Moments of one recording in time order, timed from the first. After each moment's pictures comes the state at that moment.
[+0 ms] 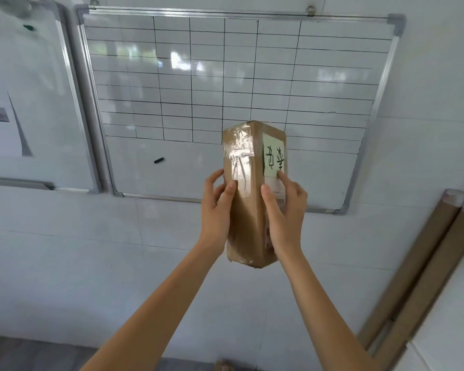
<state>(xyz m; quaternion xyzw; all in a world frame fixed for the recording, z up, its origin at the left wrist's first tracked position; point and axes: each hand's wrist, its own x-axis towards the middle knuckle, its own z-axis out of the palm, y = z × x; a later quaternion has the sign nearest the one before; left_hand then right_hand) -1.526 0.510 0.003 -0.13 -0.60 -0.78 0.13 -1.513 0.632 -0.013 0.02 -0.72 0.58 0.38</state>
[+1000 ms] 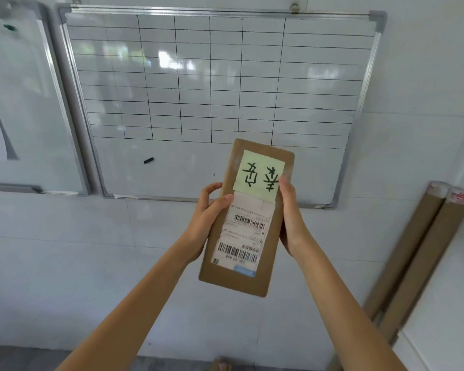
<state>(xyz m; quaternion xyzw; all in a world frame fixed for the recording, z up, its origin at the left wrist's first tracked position) -1.528 0.492 -0.010 -0.19 -0.62 -0.76 -0.05 -1.512 0.673 -0.005 0.04 -0.64 0.75 0.12</state>
